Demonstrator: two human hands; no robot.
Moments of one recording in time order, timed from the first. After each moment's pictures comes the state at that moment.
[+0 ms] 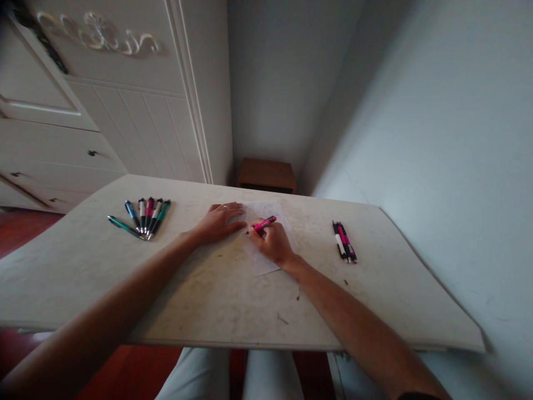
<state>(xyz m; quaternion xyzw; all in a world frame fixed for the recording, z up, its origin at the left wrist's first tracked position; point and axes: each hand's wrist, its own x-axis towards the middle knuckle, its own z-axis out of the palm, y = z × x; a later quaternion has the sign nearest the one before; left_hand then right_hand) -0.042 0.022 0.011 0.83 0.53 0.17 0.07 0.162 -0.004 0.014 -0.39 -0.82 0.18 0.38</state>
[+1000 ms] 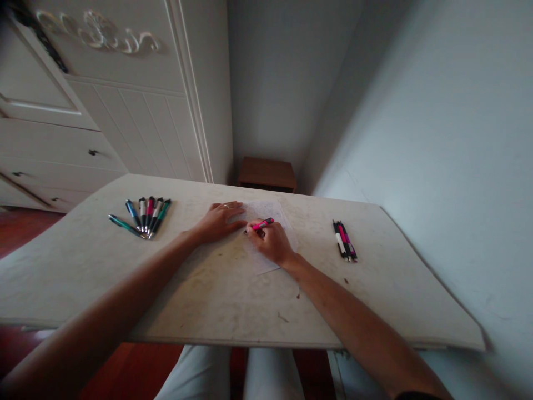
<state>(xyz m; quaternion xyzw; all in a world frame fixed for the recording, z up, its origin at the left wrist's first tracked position) -0.043 0.021 0.011 0.83 0.52 0.17 0.06 0.161 -0.004 0.012 -0.39 -0.82 0.19 0.36</state>
